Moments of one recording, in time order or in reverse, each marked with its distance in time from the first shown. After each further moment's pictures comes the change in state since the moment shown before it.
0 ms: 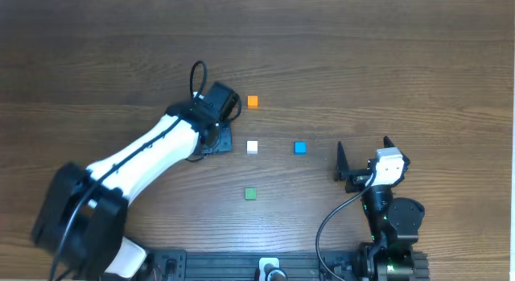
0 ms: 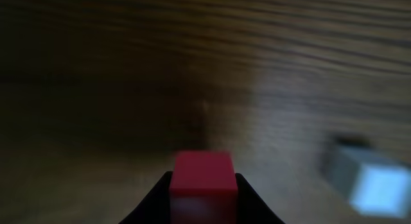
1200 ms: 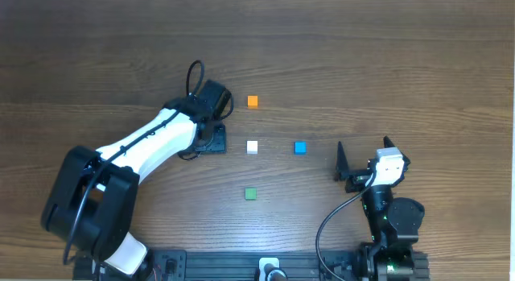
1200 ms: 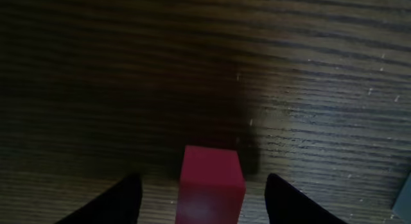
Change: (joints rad) left arm 0.067 0.083 -0.008 0.018 0.003 0.086; right arm 0.000 0.000 0.000 0.000 0.000 0.000
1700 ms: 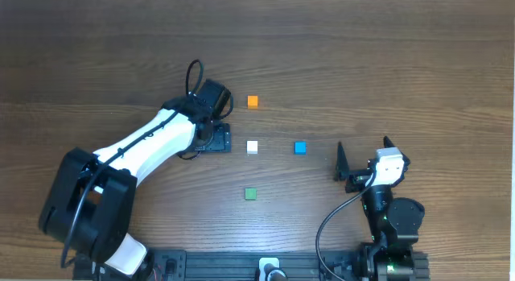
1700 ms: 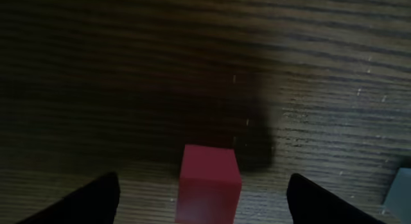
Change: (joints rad) left arm 0.002 -0.014 0.000 0.000 0.000 0.002; right arm 0.000 0.000 0.000 0.000 0.000 0.000
